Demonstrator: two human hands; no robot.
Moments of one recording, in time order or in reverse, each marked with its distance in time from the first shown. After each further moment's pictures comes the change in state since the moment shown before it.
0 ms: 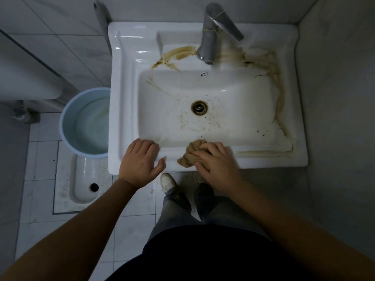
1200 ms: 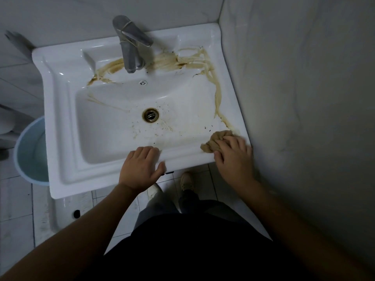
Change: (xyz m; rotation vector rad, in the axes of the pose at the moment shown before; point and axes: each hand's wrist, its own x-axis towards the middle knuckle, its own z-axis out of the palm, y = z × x) left_hand 0.063 0.143 0.029 0.022 -0.195 0.079; right_hand -0.088 0.156 -0.044 -0.127 0.294 0.468
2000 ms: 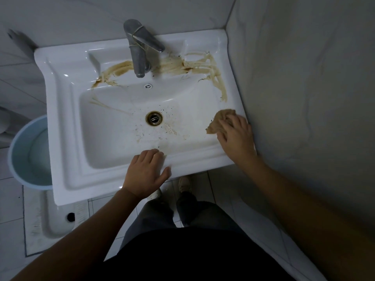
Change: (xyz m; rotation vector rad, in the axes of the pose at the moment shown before) left_hand -0.002 -0.011 -0.012 -0.114 0.004 0.027; right_hand 0.080 0.002 0.006 -0.094 0.062 -0.104
